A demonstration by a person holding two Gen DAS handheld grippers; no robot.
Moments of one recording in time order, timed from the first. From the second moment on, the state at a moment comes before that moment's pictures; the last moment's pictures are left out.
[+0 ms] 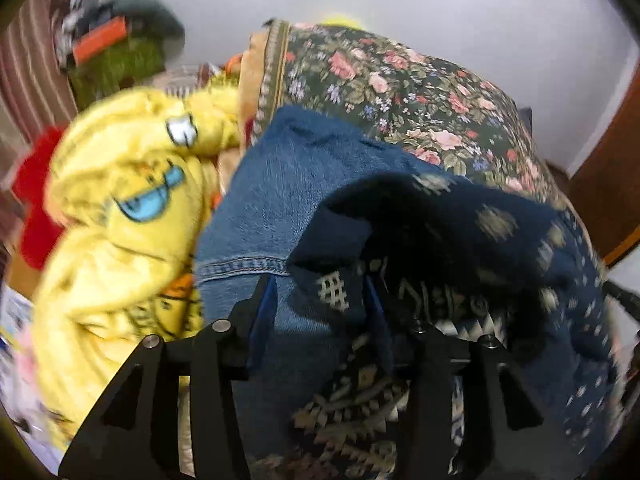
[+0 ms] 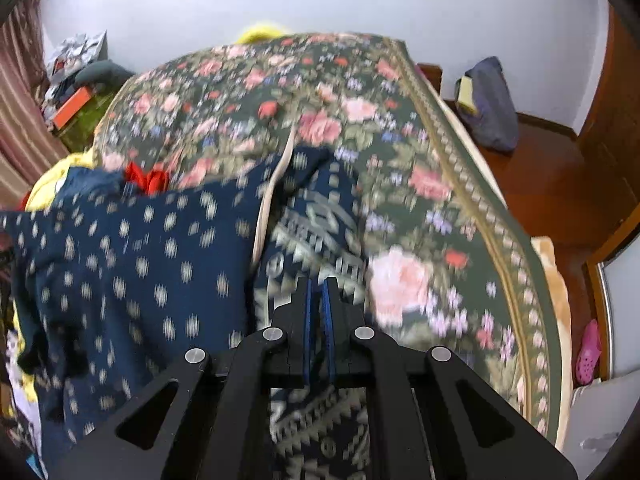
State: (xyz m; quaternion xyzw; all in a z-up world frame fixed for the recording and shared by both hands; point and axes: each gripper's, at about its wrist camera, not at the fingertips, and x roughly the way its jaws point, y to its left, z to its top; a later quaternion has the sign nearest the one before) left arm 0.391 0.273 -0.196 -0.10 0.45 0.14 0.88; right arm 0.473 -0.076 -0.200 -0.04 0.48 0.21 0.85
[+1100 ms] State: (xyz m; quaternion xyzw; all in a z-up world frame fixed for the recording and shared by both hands) left arm 0.308 0.182 -0.170 -0.10 0.40 0.07 0.91; right arm 0.344 -0.130 -0.200 -0.09 0.49 0.22 0.84
